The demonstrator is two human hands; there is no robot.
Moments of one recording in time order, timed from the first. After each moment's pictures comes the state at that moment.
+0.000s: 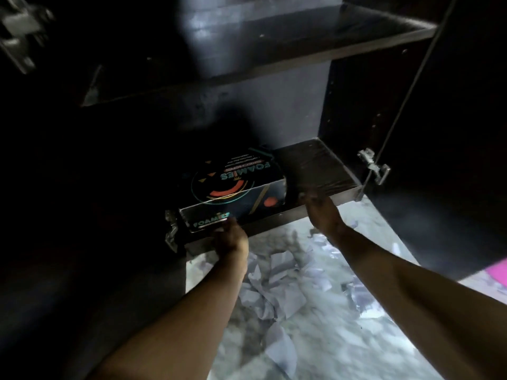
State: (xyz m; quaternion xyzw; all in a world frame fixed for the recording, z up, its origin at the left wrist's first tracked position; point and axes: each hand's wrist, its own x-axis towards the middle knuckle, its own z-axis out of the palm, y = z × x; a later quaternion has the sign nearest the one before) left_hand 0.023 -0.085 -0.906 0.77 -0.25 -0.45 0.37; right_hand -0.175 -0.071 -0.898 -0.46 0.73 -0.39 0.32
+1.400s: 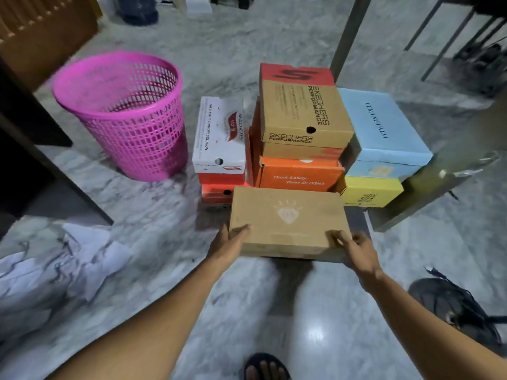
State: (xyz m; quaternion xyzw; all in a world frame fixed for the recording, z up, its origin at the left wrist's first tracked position) left_hand -0.294 0.394 -0.907 0.25 -0.73 -0.61 -0.19; right_hand -0.301 0.698 -0.901 0.28 0.82 -0.50 0.08
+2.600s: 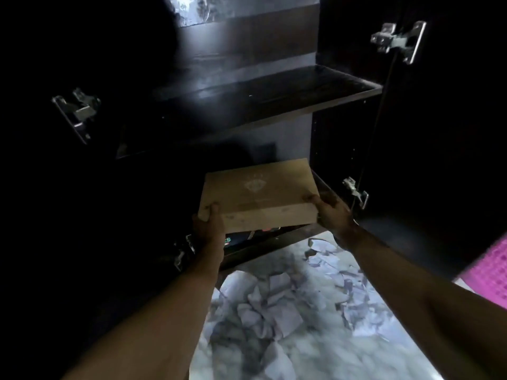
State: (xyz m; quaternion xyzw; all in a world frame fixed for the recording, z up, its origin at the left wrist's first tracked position) left_hand 0.038 -0.095 -0.806 0.68 -0.33 -0.36 0.54; right_hand -0.210 -0.038 -0.799 -0.34 0.64 -0.55 0.42
